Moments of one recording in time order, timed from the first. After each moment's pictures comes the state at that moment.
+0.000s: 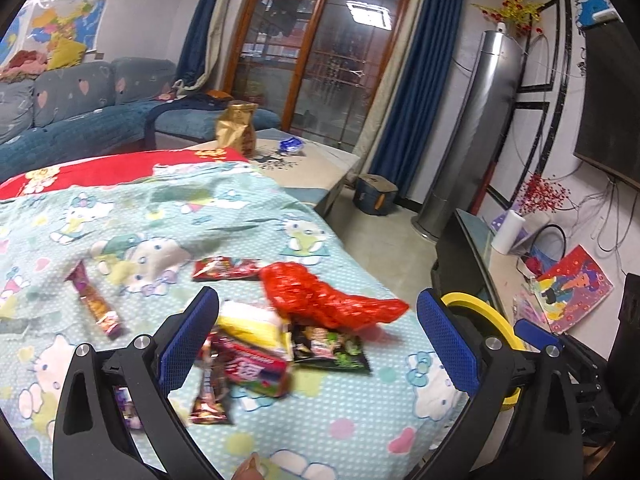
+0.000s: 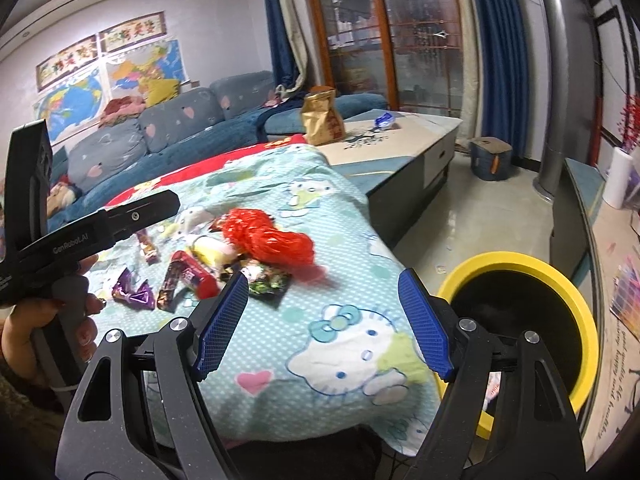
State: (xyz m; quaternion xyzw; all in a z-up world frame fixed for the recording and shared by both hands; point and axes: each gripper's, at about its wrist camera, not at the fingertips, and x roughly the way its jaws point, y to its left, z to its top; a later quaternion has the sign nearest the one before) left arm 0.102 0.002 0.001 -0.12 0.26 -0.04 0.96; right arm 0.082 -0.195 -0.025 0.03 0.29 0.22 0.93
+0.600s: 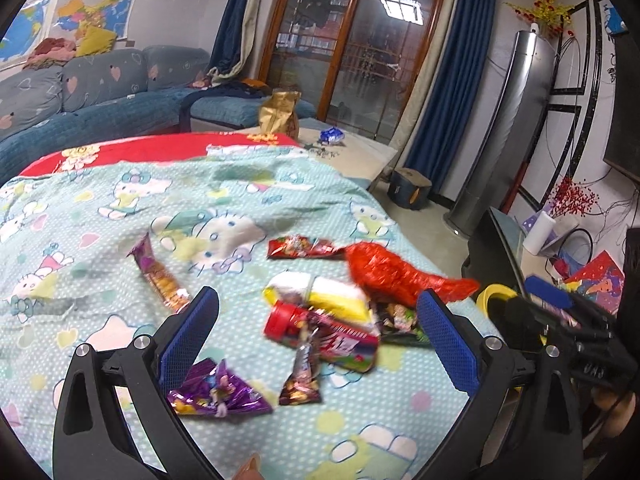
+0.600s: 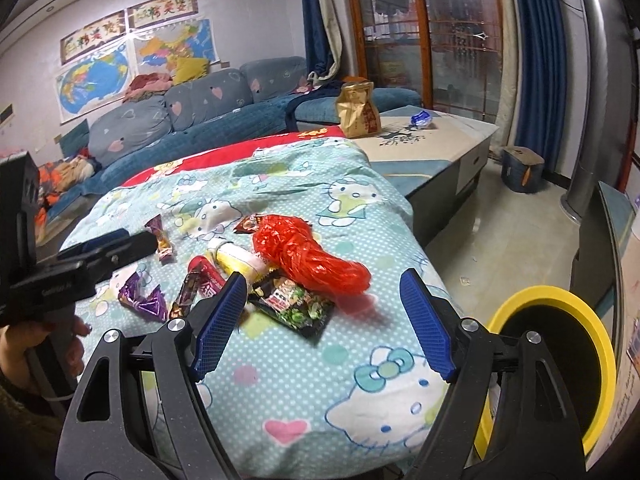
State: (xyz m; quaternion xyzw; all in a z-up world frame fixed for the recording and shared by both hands) left arm 0.087 0.057 -0.018 -0.12 0.29 0.01 0.95; right arm 0.120 -0.145 -0.021 -0.01 0.30 0.27 0.91
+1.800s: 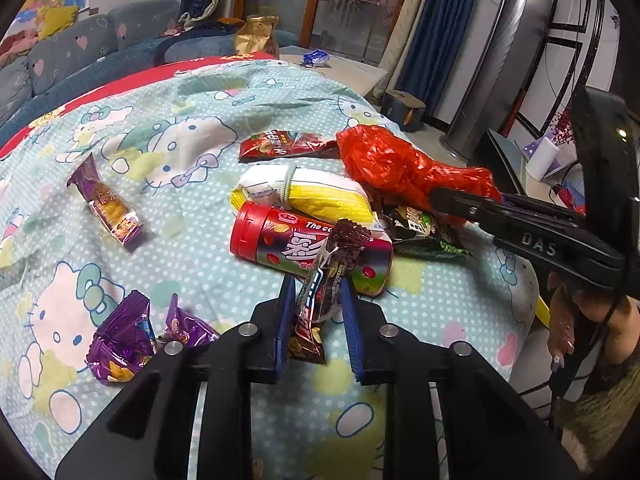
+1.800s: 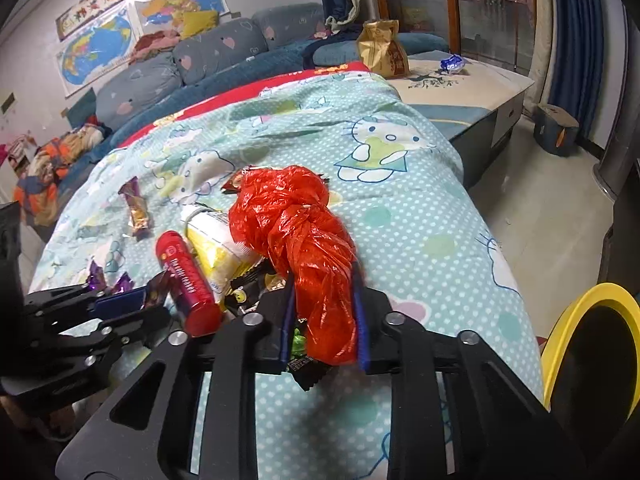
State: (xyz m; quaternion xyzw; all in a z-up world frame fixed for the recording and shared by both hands) left arm 0.105 0.029 -0.076 -0.09 0.41 -0.03 0.91; right arm 0.181 -0.105 -0.073 -0.02 0.39 0.30 0.87
